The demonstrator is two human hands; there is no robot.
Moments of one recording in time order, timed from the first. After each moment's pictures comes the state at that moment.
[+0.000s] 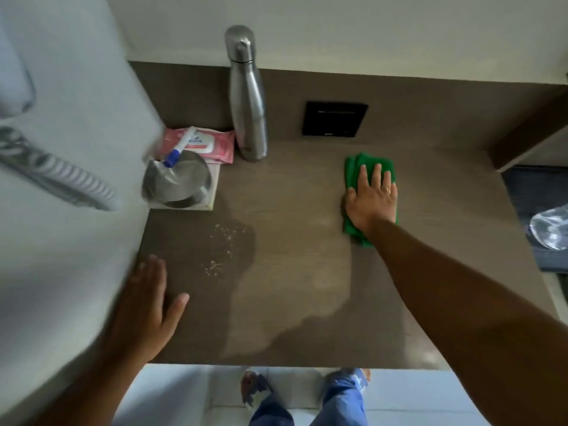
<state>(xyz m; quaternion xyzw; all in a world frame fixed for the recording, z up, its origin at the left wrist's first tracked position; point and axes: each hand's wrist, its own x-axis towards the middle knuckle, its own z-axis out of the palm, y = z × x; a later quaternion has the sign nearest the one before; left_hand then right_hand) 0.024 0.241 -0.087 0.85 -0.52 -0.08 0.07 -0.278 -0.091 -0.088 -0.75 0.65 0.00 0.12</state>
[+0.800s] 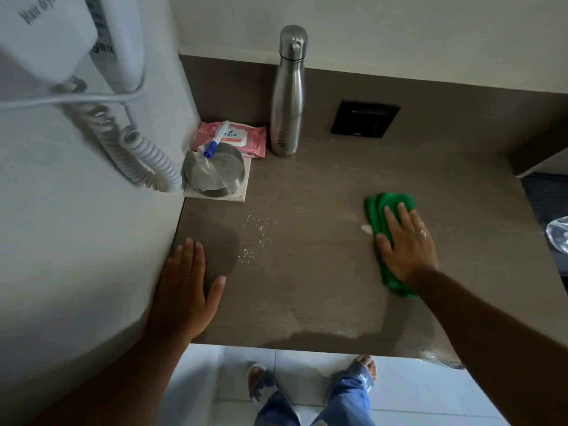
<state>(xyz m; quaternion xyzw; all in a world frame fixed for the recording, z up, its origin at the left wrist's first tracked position) 0.031 0.244 -0.101 0.84 -0.54 -0.08 0.03 -0.324 0.005 -0.083 -0.81 0.58 0.06 0.08</state>
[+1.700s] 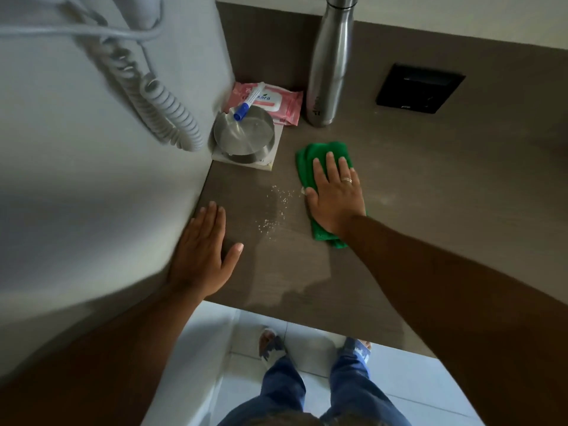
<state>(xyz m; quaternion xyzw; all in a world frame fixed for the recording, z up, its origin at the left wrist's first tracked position) 0.034 0.243 -0.104 0.83 -0.55 -0.08 0.02 -0.142 0.011 -0.091 -0.90 0.42 0.06 0.11</state>
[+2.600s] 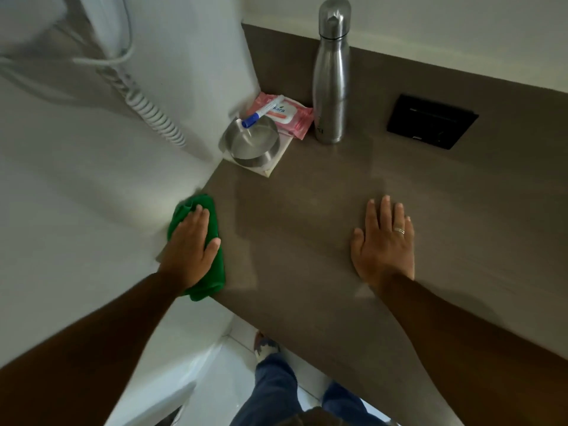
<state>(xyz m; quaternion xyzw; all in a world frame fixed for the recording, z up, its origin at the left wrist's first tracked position) -0.015 0.240 -0.080 0.93 -0.34 -0.12 0.01 -0.274 -0.036 -0.103 -0.90 0.41 0.03 0.10</state>
